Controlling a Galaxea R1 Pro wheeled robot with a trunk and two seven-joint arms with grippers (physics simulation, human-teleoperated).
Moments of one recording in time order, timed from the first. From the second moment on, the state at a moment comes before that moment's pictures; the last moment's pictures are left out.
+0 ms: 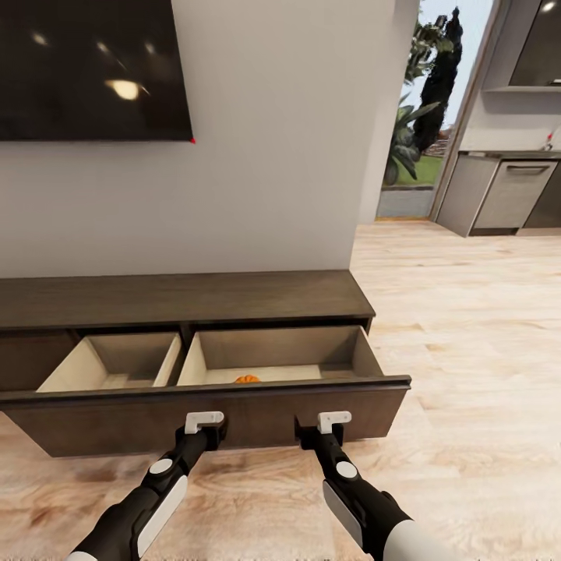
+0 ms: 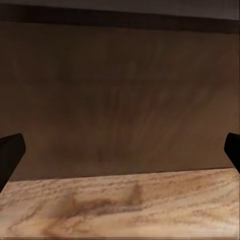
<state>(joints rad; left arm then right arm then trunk) -0.43 0.10 -0.39 -0.87 0.43 0.07 0.13 -0.58 0.11 0.53 -0.51 -0.38 -0.20 -0.21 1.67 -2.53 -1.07</state>
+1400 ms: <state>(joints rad) -0.43 0.10 -0.39 -0.87 0.43 0.07 0.13 -0.58 0.11 0.53 -0.51 -0.38 -0.20 -0.21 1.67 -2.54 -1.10</state>
